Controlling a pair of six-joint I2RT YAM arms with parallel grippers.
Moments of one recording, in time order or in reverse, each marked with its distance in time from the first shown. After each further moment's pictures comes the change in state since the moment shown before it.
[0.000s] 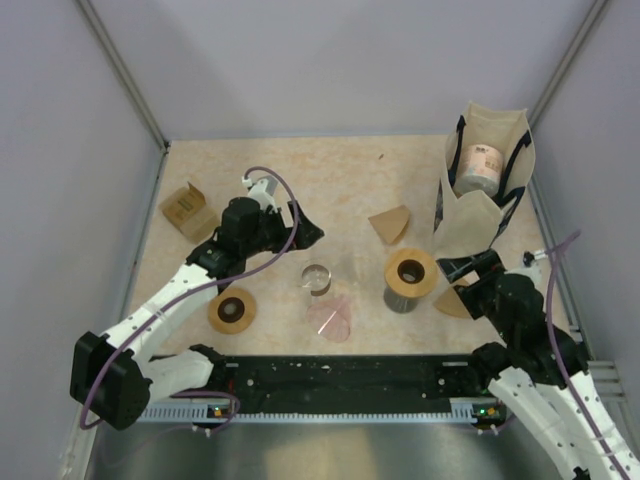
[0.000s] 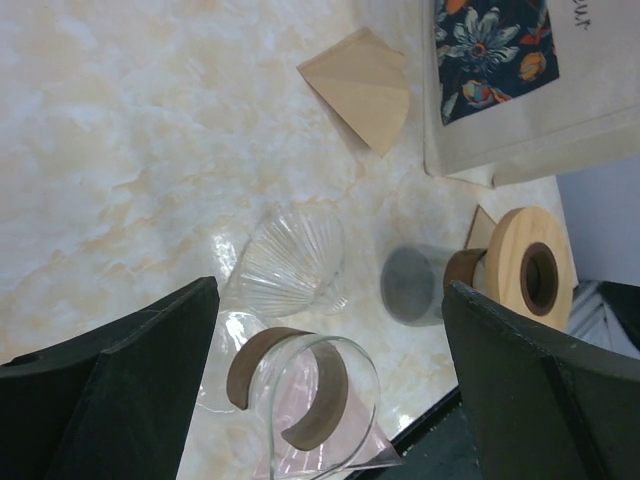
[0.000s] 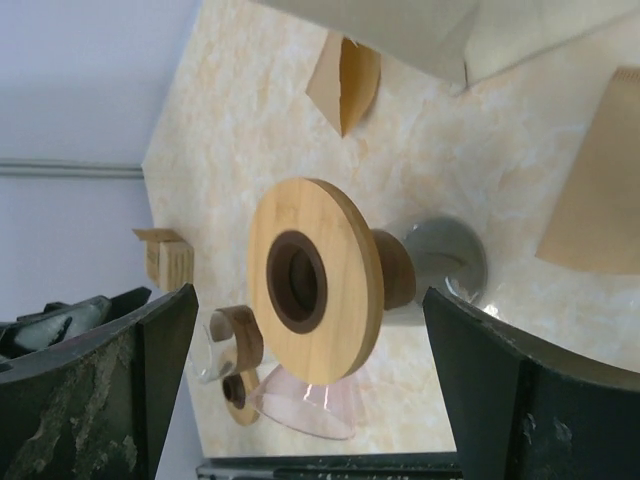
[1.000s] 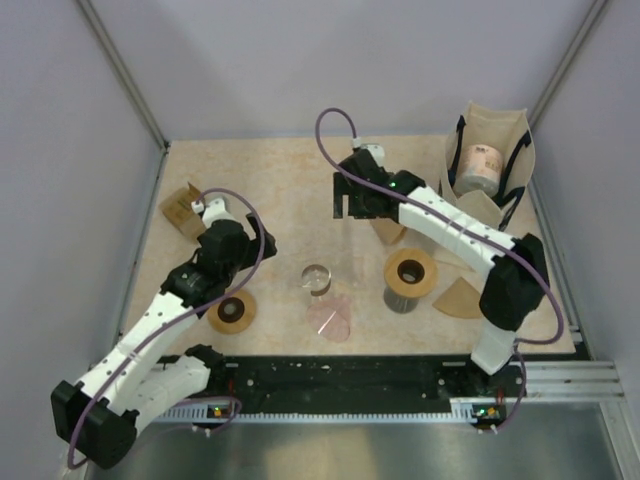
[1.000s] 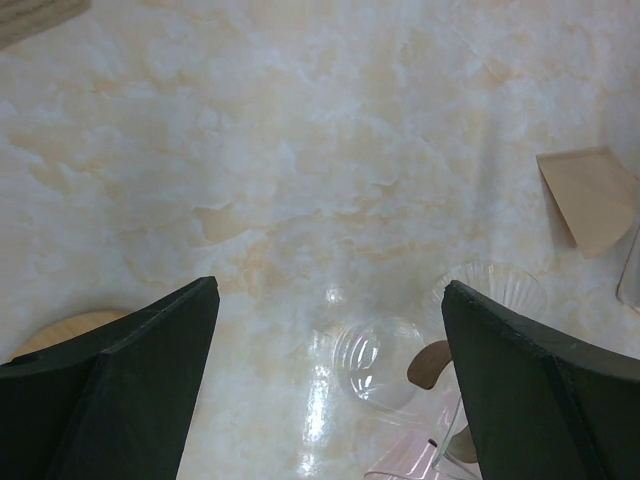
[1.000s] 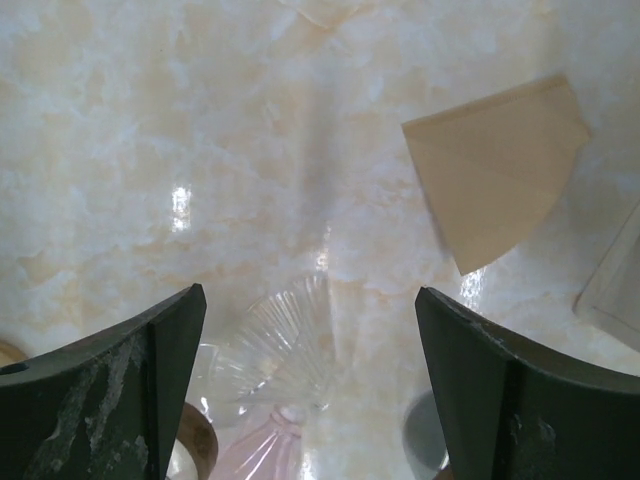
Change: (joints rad) left arm 0.014 -0.228 -0.060 -0.319 -0.536 -0.058; right arm 0.257 1.458 1.019 0.041 0.089 -0.662
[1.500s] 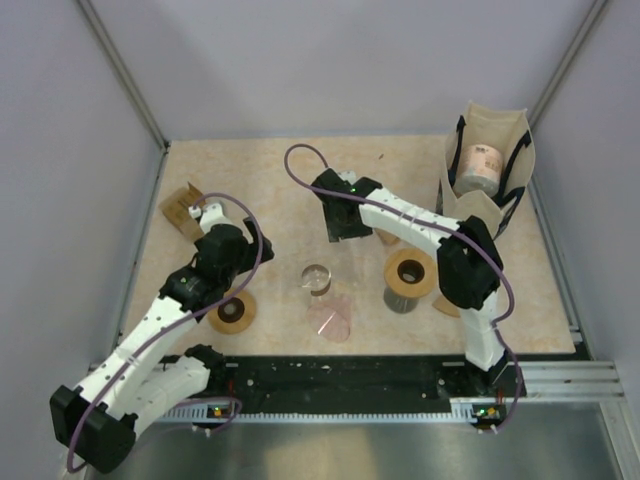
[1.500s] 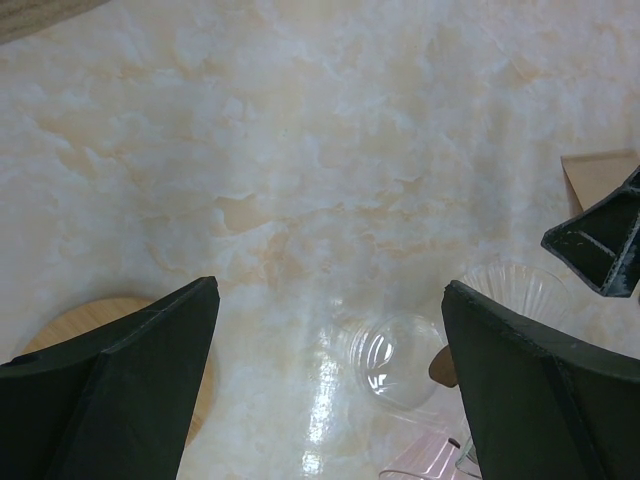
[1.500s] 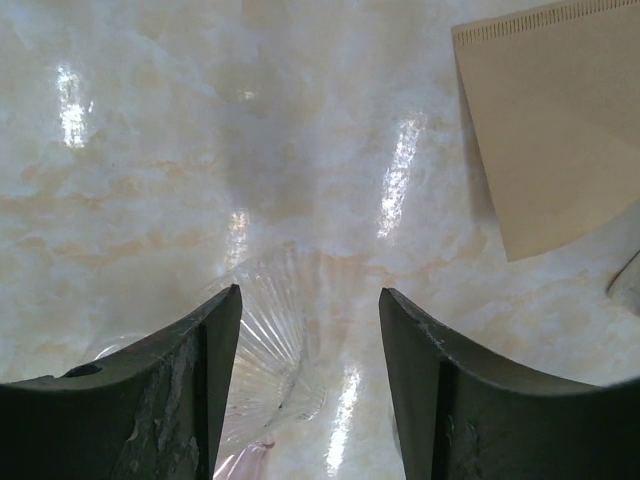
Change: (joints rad) left arm 0.000 -0.040 -0.031 -0.030 -0.044 -0.016; right arm 0.071 0.321 0.172 -0.179 0.018 -0.026
